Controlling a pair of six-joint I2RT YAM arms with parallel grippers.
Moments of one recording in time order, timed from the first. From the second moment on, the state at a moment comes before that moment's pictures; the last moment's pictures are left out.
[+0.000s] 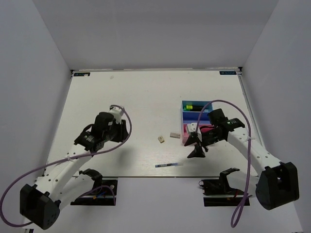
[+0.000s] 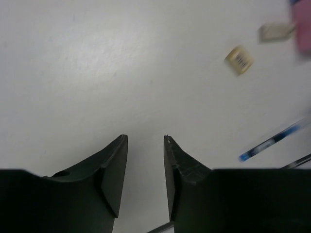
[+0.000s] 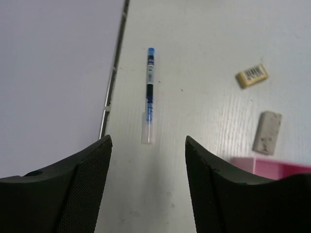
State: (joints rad) left arm -0.48 0.91 0.72 -0.49 0.06 -0.26; right arm 0.33 1.12 0.76 -0.98 -1.07 -1.21
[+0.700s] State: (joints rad) left arm -0.44 0.71 0.59 -0.58 0.08 -0.24; right arm 0.86 1.29 0.64 -0.52 -0.49 -0.82
